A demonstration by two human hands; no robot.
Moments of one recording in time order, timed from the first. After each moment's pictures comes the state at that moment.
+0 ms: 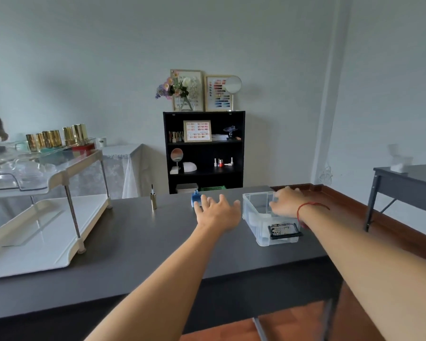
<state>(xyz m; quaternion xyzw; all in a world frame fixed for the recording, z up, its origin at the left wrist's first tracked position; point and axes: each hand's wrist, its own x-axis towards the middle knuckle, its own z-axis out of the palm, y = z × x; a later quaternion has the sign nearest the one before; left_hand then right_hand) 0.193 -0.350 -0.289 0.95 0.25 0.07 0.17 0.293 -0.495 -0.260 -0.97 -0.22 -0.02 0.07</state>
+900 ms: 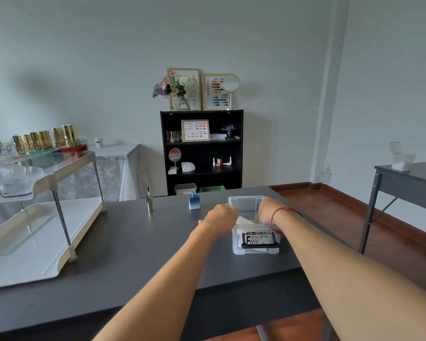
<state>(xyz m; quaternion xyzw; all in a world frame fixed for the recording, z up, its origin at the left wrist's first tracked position) 0.200 -0.342 -0.292 0.89 0.20 0.07 0.41 0.298 -0.449 -0.286 -0.97 -0.18 0.04 0.13</state>
